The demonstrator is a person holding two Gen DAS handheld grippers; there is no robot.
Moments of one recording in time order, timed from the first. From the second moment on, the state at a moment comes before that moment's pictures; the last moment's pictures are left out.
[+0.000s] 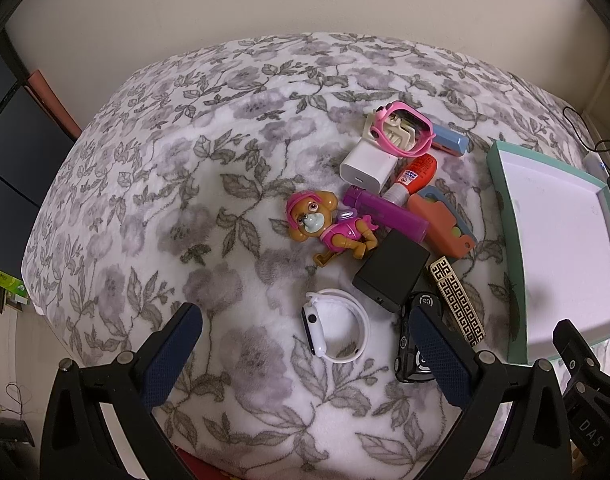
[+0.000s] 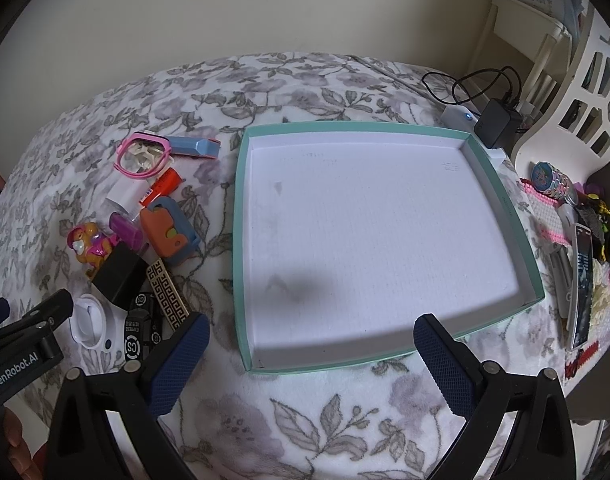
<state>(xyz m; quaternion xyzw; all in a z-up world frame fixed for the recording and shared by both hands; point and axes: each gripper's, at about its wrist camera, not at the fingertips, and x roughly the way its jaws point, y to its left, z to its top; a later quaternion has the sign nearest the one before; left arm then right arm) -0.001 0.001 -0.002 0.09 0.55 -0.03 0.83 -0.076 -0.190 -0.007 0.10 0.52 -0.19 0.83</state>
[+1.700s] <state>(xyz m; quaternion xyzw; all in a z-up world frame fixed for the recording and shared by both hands) 0.028 0.036 -0.033 0.04 0.62 -0.01 0.79 -0.039 -0.107 -0.041 0.11 0.58 0.02 0.81</state>
